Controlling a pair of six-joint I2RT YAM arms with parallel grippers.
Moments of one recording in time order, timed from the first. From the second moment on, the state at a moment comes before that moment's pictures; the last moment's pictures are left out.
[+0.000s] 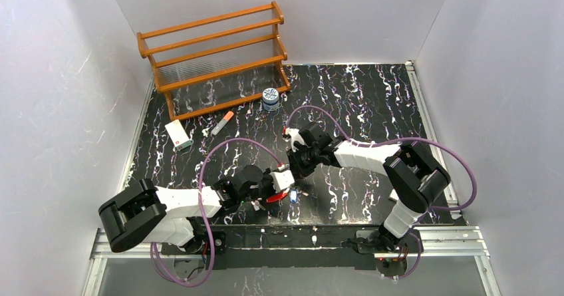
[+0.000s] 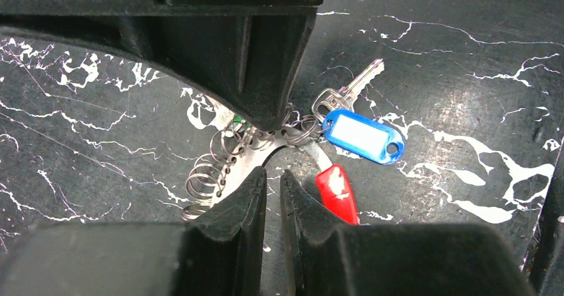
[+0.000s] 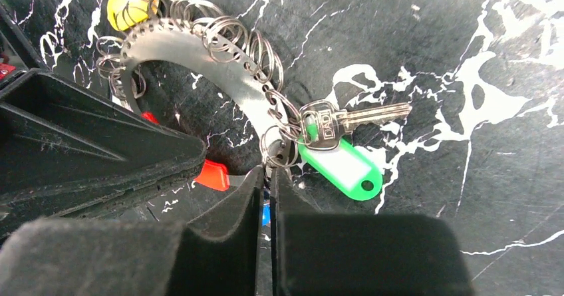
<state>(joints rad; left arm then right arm) -1.00 1.27 0.33 0.44 0.05 0.33 0.79 1.67 0.89 -0.19 -0.45 0.23</state>
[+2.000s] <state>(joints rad) -1.00 1.25 0.32 0.44 0.03 0.30 0.80 1.60 0.86 -0.25 -0.42 0.20</state>
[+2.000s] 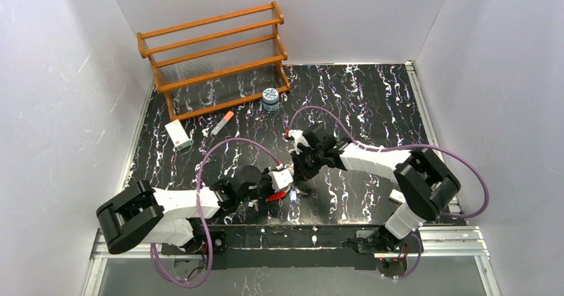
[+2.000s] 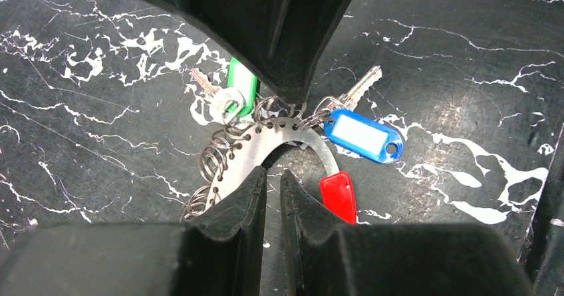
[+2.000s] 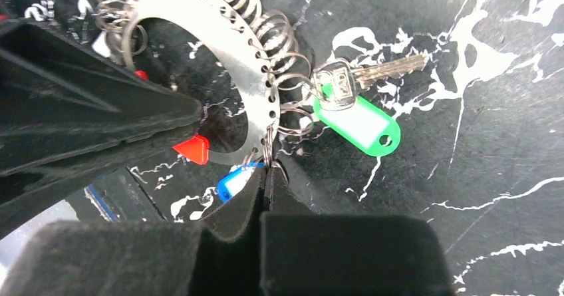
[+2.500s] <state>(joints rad) -1.00 1.06 0.32 0.44 0.03 0.28 0.80 1.34 0.80 -0.16 -0.48 -0.08</state>
